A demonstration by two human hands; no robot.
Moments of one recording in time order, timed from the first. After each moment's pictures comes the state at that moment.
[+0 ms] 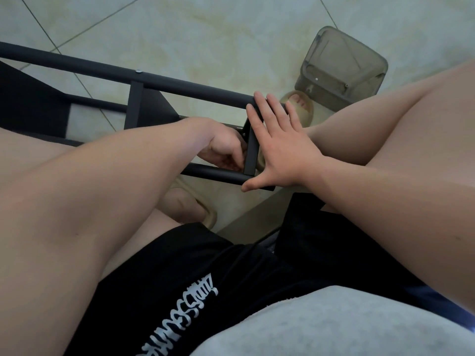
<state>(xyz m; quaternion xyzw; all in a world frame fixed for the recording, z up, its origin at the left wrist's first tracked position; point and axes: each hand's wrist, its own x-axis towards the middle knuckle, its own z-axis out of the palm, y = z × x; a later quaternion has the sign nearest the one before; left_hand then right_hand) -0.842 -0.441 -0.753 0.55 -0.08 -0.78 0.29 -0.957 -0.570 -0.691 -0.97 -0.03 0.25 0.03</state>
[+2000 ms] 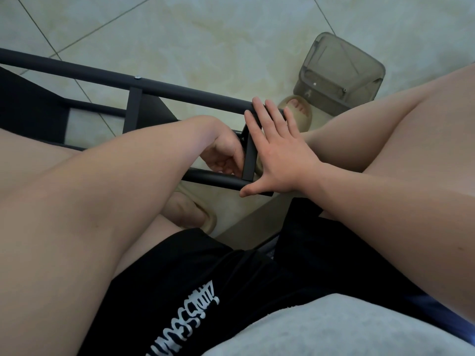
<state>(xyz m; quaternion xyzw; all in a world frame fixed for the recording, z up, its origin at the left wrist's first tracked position) -0.828 -0.455 -0.757 0.59 -0.10 -0.79 0.11 -0.958 -0.569 -0.693 -0.97 -0.03 0.24 0.03</state>
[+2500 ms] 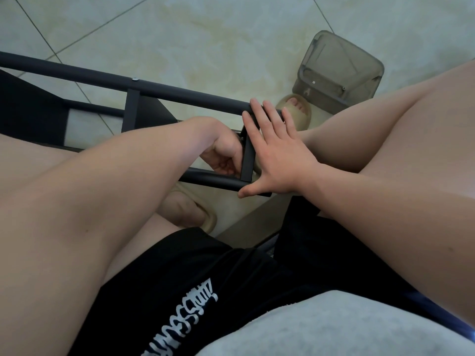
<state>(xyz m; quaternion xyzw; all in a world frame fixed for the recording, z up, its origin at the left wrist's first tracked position) -0.835 -0.453 -0.755 0.59 -0.09 -0.79 0.17 -0.961 -0.566 -0.696 -0.97 -0.03 0.24 0.03</state>
